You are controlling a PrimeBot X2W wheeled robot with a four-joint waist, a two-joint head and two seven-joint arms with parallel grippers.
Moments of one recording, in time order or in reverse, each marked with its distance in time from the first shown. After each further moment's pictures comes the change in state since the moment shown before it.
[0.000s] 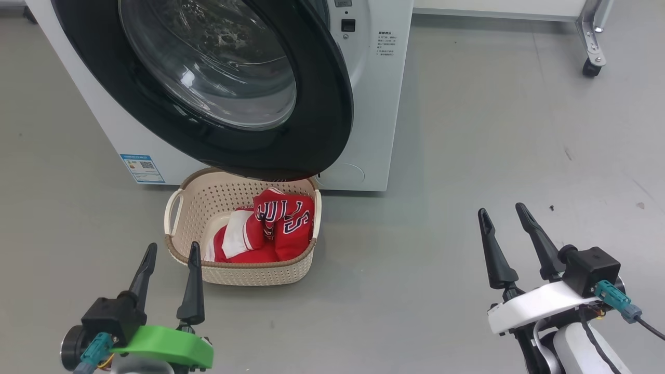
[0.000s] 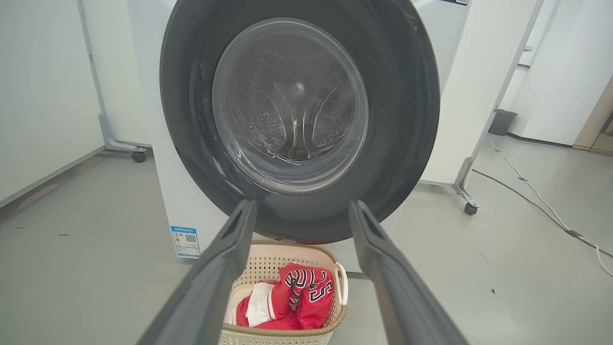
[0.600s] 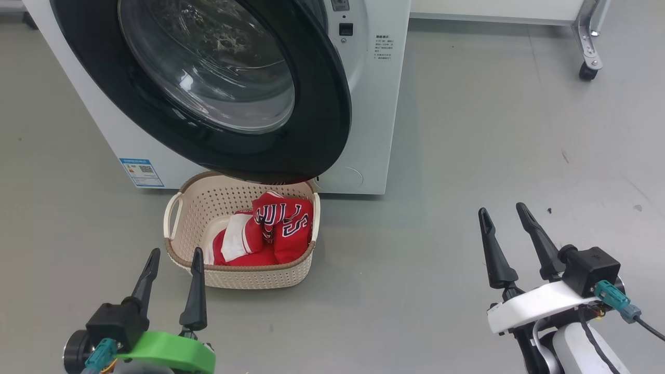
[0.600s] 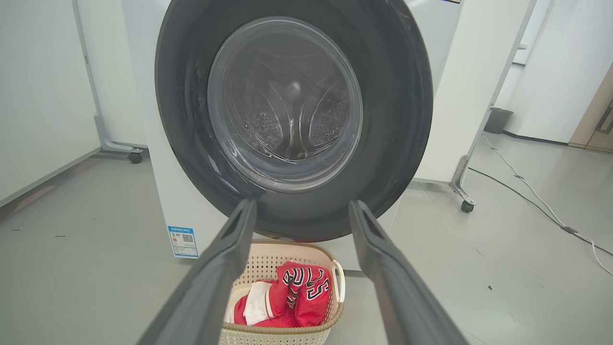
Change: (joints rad) left arm 0.019 -0.031 0.027 0.006 0.040 -0.027 0.000; right arm 0.000 0.007 -0.014 0.002 -0.009 0.000 0.000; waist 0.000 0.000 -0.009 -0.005
